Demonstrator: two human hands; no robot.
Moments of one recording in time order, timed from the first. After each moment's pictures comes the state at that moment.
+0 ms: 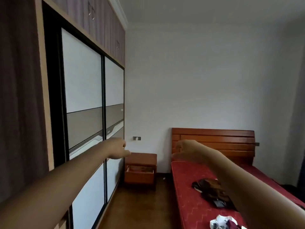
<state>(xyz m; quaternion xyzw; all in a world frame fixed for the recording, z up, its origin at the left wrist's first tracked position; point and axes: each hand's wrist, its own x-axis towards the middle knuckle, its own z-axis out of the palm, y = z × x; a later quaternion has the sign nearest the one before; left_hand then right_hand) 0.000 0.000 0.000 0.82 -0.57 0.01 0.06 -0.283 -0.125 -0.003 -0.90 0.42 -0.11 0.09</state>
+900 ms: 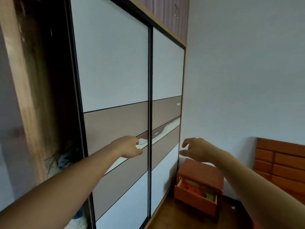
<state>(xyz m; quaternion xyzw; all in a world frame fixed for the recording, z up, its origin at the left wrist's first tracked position) 0.308 -0.348 -0.024 0.92 -0.39 0.00 0.03 0.124 -0.572 -0.033 -0.96 0.24 -0.08 0.12</state>
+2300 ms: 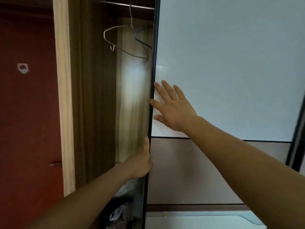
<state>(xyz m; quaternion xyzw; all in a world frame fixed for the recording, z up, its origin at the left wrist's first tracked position) 0.591 -0.332 -0.048 0.95 -0.08 0.08 0.29 0.650 -0.493 0.106 -0.79 -0.38 -0.45 -0.17</state>
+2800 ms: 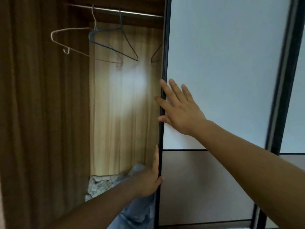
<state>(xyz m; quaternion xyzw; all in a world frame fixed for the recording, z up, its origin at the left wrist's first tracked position) 0.702 -0.467 -0.081 0.95 -0.20 0.13 0.20 0.736 -0.640 0.122 -0.79 -0.34 -0.48 -0.15</state>
